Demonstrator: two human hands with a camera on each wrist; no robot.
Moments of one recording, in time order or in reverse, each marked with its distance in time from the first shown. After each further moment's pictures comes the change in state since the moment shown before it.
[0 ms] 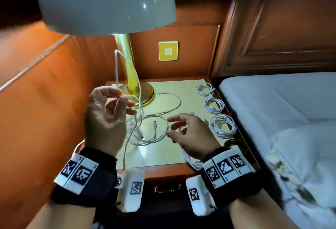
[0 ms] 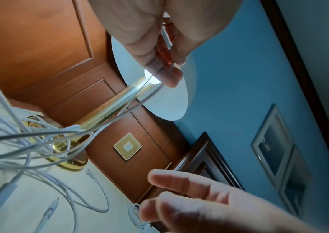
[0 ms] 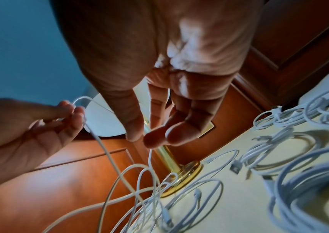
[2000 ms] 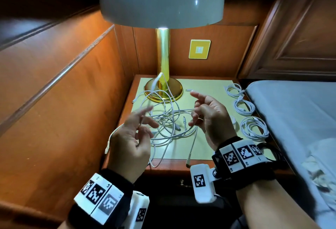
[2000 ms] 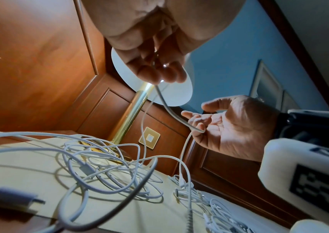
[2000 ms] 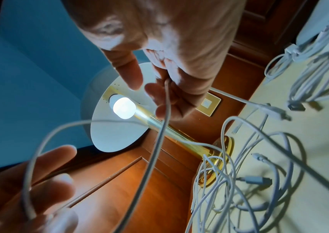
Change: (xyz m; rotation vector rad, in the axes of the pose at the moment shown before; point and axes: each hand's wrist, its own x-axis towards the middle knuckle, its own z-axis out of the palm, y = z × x) left_hand -0.050 -0.024 -0.076 0.225 -0.120 0.089; right_hand 0.021 -0.043 0.054 0.684 0.079 -0.041
